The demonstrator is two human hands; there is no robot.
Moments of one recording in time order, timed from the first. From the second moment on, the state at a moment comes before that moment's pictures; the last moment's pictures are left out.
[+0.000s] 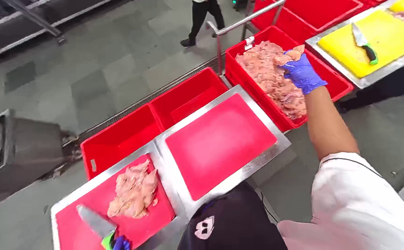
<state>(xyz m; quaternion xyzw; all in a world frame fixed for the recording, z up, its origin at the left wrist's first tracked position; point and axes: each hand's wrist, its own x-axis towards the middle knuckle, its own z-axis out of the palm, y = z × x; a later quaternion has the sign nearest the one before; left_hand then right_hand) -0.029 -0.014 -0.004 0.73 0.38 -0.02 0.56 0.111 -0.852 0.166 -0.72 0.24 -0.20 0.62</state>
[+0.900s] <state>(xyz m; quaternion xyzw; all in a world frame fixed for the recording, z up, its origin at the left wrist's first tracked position) -0.024 -0.019 -0.004 0.68 0.45 0.07 0.58 0.177 -0.378 0.097 -0.88 -0.29 0.16 0.34</state>
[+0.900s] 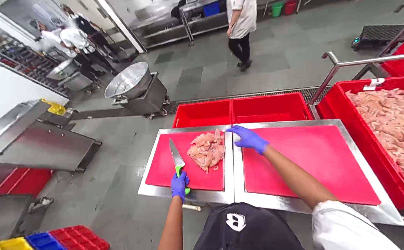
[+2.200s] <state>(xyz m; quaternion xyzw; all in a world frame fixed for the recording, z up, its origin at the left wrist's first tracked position) -0.013 -0.044 -0.004 0.75 0.55 0.07 0.37 0.142 -0.883 0.094 -0.67 0.35 -0.03 0.65</state>
